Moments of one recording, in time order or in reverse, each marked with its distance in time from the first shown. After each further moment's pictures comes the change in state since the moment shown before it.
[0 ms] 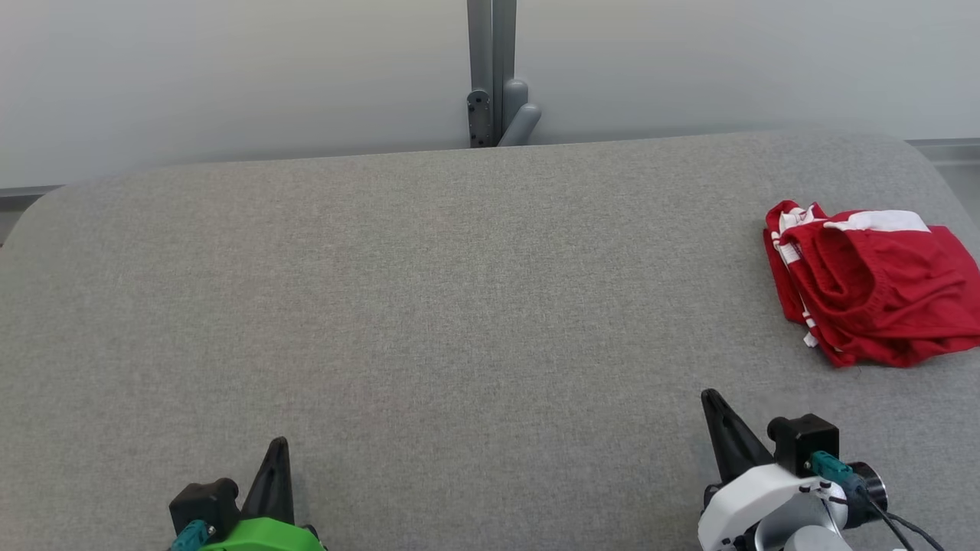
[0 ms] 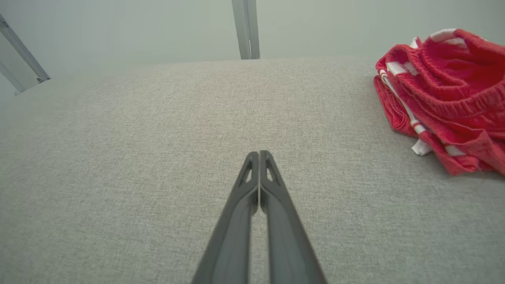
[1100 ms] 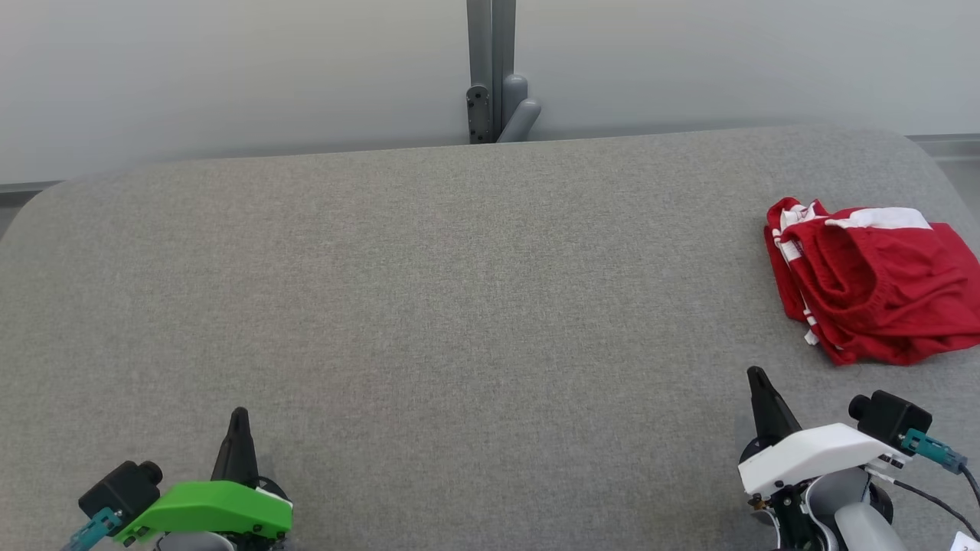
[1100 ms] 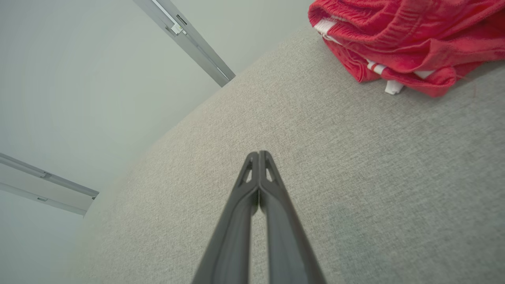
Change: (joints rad) left arm -0.027 -0.001 0.061 -0.101 -0.509 0.005 0.141; right arm -0.022 0.000 -0.089 -0.041 0.563 0.000 0.152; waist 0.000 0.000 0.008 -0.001
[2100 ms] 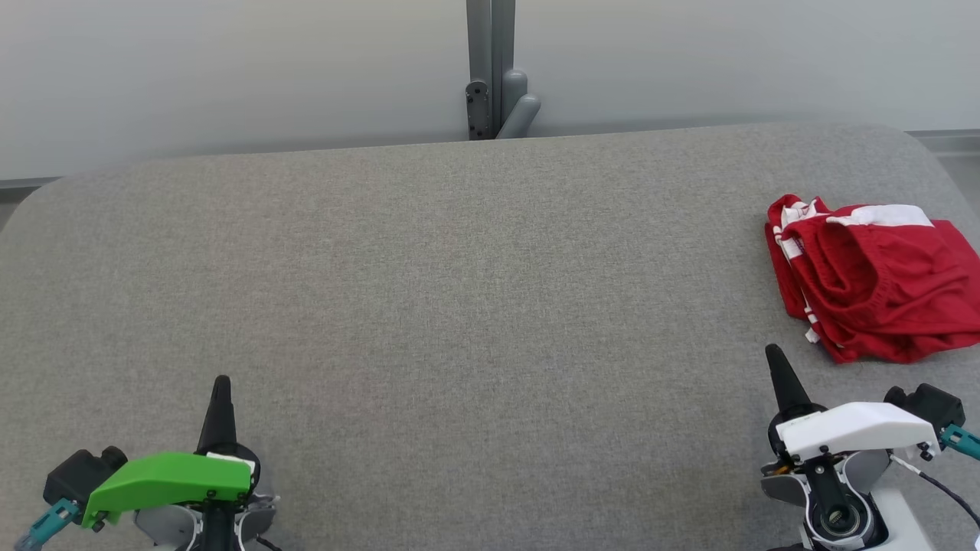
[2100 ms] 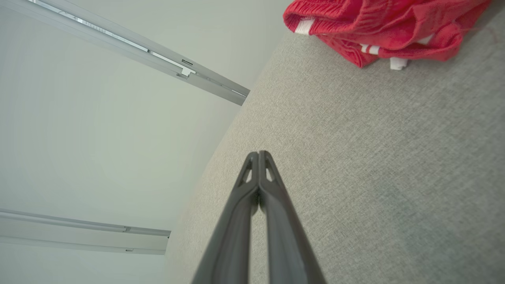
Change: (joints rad) left arm -0.037 0.001 0.043 -0.075 -0.345 0.010 0.095; right arm -0.030 -0.001 -0.061 -0.035 0.375 0.000 0.099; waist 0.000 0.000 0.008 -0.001
